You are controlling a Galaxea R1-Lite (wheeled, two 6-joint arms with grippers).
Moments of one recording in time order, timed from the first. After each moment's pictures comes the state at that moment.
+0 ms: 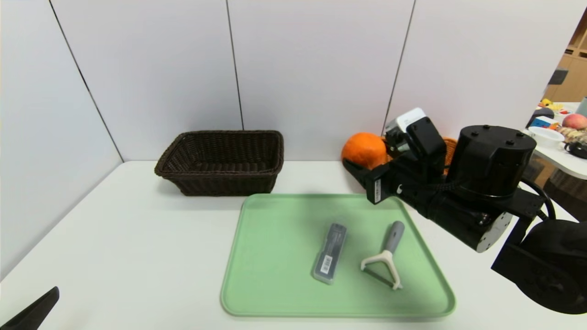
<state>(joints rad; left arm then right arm) 0.02 0.51 -0.32 -0.02 -0.03 0.03 0.58 1.73 -0.73 -0.96 -0.17 -0.25</state>
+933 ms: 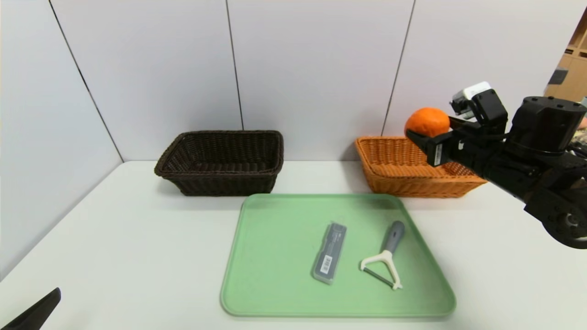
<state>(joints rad) 0.02 0.51 -0.32 -0.02 -0.03 0.03 0.19 1.75 -0.82 -0.92 0.01 -0.30</state>
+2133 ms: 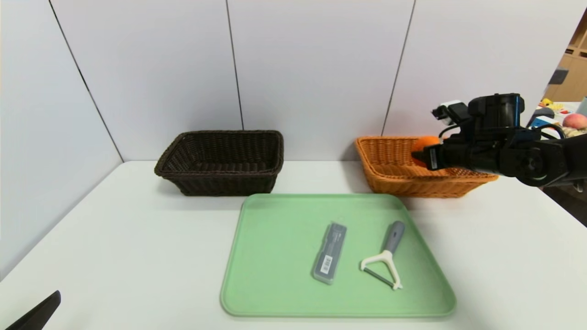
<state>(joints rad) 0.02 0.50 -0.31 -0.02 -0.03 0.03 0.07 1.94 -1.22 -0.29 -0.06 -0.20</state>
